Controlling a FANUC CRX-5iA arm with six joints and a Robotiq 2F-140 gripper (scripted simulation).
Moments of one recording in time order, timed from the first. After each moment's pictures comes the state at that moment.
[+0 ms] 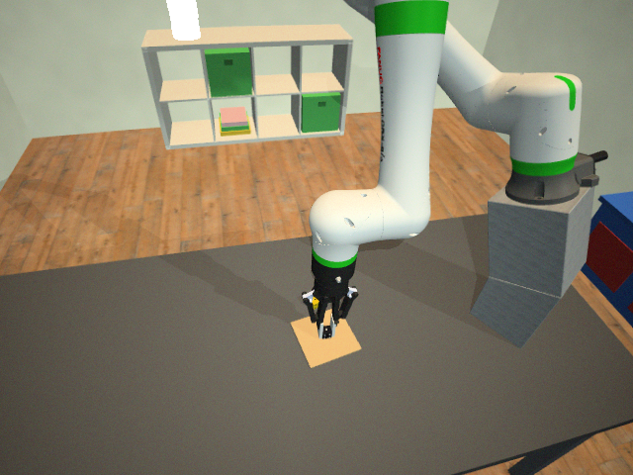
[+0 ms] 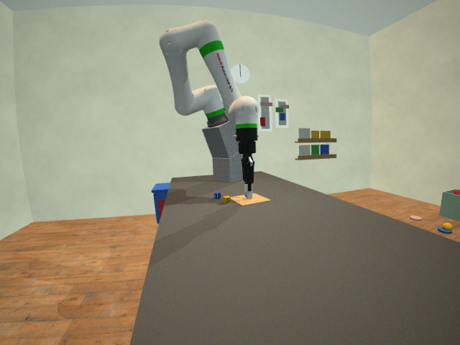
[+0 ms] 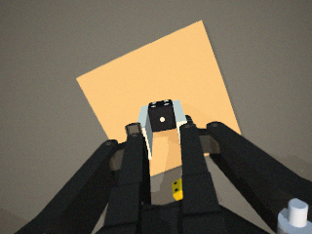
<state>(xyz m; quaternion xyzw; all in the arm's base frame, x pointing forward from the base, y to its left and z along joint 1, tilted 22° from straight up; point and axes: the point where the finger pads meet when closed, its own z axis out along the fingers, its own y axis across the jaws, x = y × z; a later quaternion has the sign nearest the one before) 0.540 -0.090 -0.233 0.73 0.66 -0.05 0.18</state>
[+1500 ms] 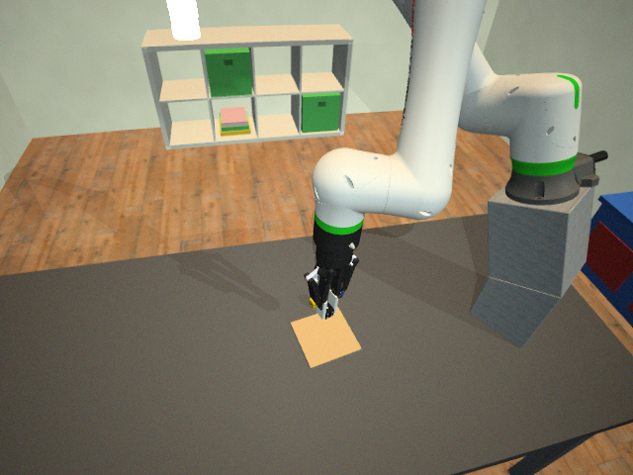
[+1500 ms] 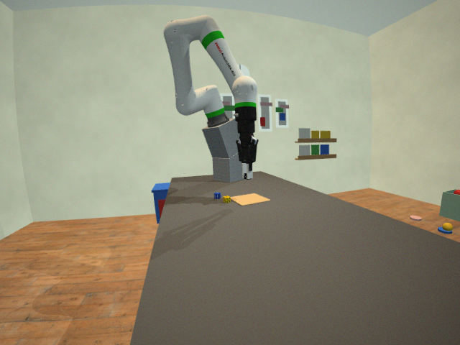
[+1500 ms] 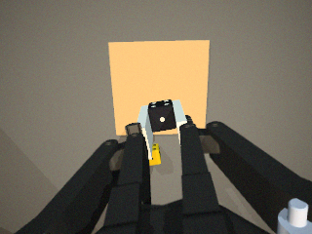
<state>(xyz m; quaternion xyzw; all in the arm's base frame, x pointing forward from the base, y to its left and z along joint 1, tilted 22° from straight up) 0.527 -0.063 -0.150 0.58 0.79 -0.08 0.18</state>
